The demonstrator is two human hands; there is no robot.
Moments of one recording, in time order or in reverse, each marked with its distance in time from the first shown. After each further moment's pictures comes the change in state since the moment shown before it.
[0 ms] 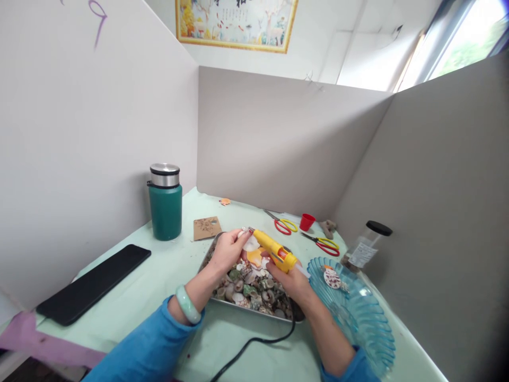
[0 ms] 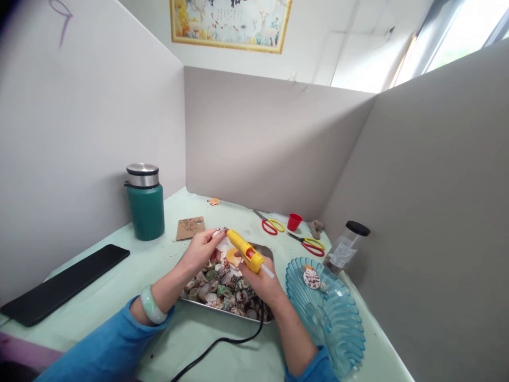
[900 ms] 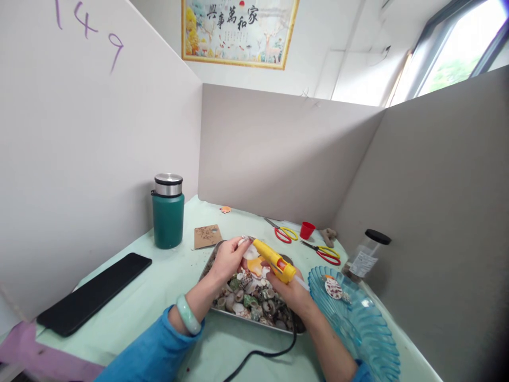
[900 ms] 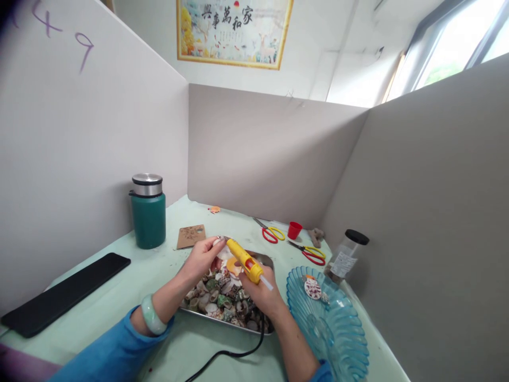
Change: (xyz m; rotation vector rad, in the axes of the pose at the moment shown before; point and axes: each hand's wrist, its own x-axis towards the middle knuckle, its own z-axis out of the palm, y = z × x) left_hand -0.001 0.003 -0.001 0.006 -0.008 0.014; right_hand -0.001 -0.007 -0.002 -0.079 -0.023 -0.061
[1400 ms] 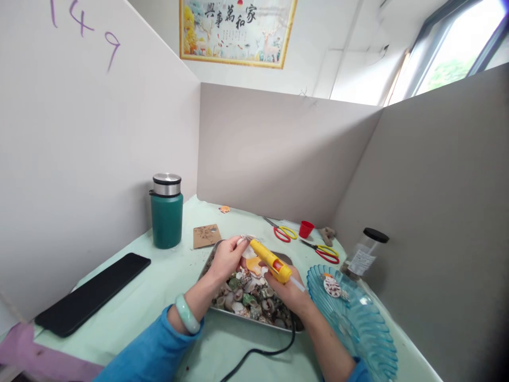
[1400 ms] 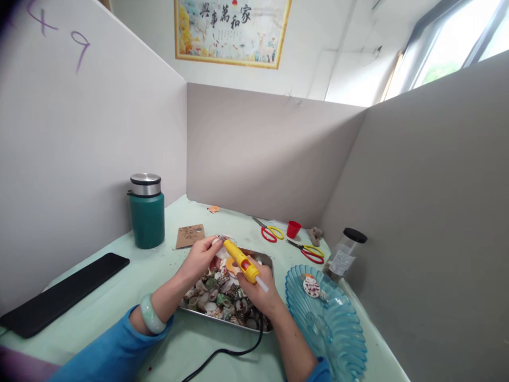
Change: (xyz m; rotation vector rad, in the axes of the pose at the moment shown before) left_hand 0.002 -0.004 -0.001 0.018 -0.023 -0.016; right_hand 0.001 0.004 0.000 -0.116 0.024 -0.149
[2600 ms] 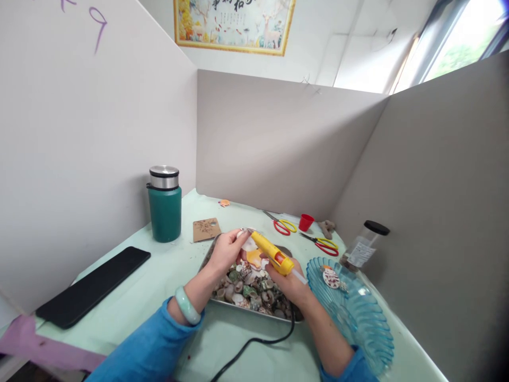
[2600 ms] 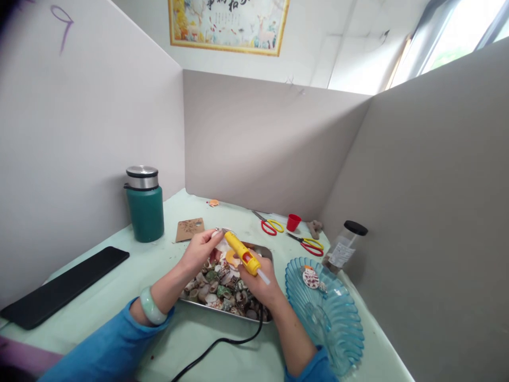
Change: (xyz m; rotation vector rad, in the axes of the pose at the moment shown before) left_hand 0.000 0.000 0.000 -0.059 -0.002 -0.008; right_hand -0.003 0.008 0.003 0.043 0.007 0.057
